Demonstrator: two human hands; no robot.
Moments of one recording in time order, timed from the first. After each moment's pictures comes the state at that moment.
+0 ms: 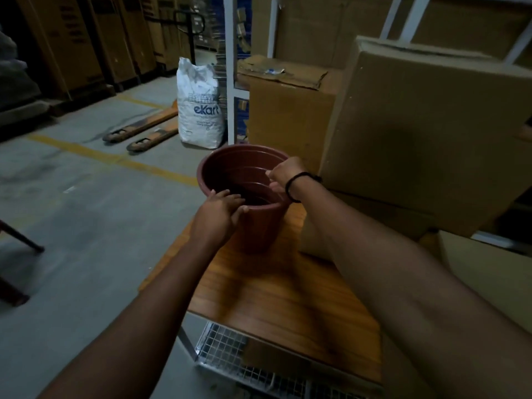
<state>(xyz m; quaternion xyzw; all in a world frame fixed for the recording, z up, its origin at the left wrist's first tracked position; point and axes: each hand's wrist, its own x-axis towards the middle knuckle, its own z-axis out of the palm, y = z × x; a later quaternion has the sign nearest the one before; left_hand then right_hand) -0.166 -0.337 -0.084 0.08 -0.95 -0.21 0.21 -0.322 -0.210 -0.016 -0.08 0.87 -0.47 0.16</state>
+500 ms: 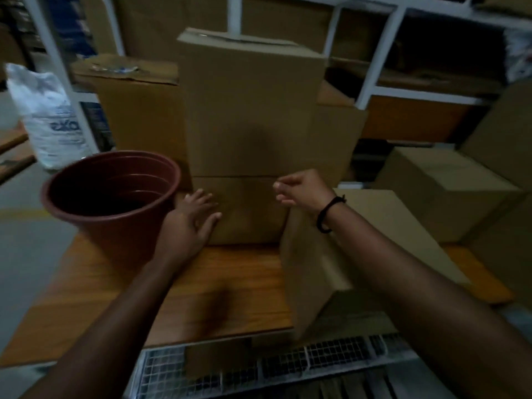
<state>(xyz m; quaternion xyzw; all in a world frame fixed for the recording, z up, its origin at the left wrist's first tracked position) -0.172 -0.177 -0.067 -0.14 -0.88 -0.37 0.24 -0.207 0.069 0.021 0.02 0.83 -0.55 0.05</state>
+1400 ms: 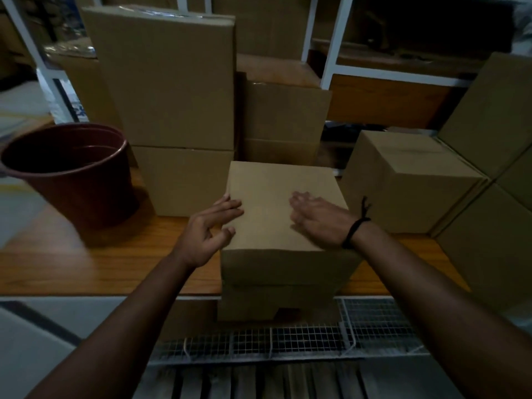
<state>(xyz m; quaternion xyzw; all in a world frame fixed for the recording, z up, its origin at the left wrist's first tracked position) -0.114 0.021 -0.099 -0.25 -0.82 -0.48 0.15 -0.141 0.306 -0.019 -0.24 0.96 -0.05 0.12</state>
